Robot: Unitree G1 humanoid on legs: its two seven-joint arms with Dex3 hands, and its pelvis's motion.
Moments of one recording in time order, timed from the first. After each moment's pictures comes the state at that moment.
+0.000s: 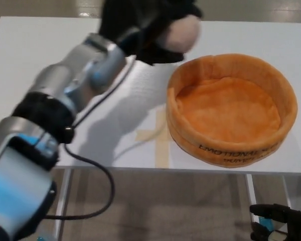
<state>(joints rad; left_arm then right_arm) -1.18 0.31 -0.59 0.94 0.70 -0.46 0.39 -0.39 -0.23 -0.13 1.29 -0.07 -0.24 0.01</state>
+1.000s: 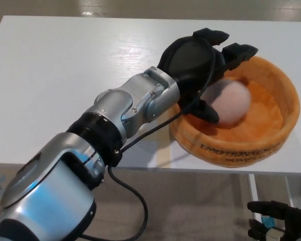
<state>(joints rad) -1.15 0.14 -0.69 0.99 0.78 -0.35 0.17 -0.40 -0.22 -0.13 1.29 -0.07 -0.24 0.01</state>
